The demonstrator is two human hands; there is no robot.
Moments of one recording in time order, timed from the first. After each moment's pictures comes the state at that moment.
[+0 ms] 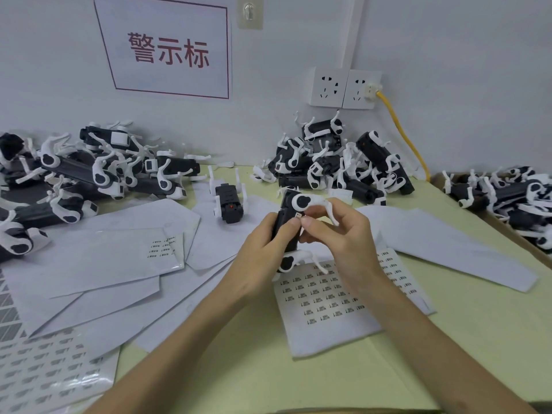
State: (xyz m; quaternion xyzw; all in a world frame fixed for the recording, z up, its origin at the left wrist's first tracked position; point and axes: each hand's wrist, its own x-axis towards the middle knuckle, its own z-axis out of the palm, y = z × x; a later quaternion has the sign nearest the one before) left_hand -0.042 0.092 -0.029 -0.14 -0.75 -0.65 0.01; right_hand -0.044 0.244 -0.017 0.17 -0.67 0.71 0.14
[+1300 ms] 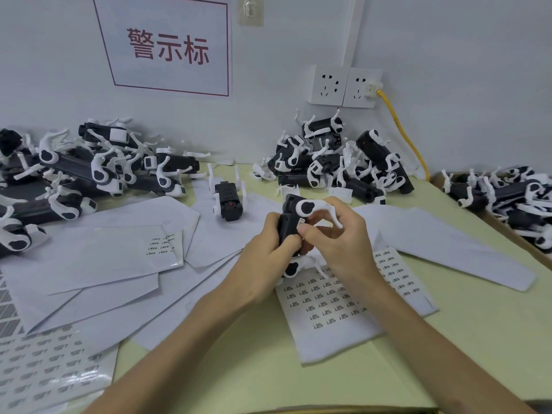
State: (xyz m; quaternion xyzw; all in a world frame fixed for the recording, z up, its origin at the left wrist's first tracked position) left_hand -0.044 0.093 -0.037 -0.16 -0.79 -0.59 0.01; right_hand -0.047 0.243 -0.025 0.18 -0.71 0.66 0.17
